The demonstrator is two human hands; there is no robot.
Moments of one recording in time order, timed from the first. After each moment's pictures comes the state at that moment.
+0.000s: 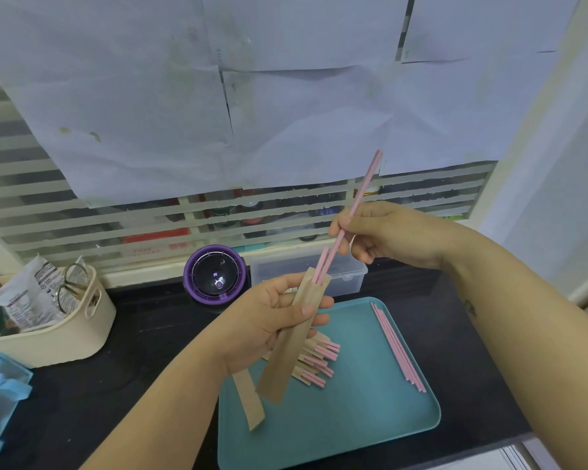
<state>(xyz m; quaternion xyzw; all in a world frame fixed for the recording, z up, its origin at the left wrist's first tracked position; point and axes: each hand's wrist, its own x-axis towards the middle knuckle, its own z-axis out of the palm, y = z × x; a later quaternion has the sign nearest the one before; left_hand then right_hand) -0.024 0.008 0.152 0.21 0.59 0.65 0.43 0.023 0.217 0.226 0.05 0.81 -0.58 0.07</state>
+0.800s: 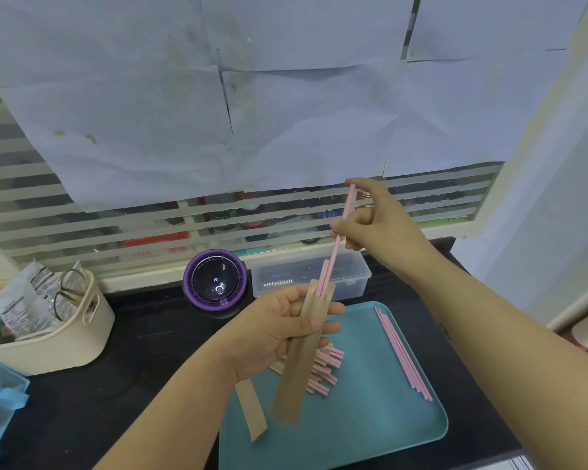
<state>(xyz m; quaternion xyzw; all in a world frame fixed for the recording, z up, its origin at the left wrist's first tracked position) -0.030 0.017 0.149 0.19 0.57 0.65 0.47 0.003 0.206 0.205 0.11 0.81 -0.54 -0.17</state>
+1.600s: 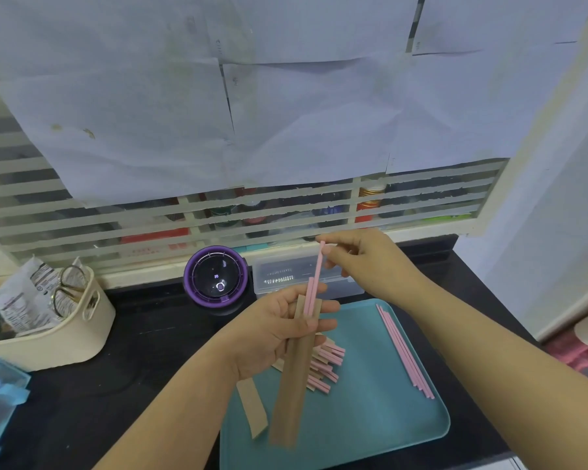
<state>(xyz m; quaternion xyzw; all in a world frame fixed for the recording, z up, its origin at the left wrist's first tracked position) -0.035 0.019 0.140 0.17 0.58 0.64 0.46 0.005 0.195 0.172 0.10 0.90 -0.41 -0.11</state>
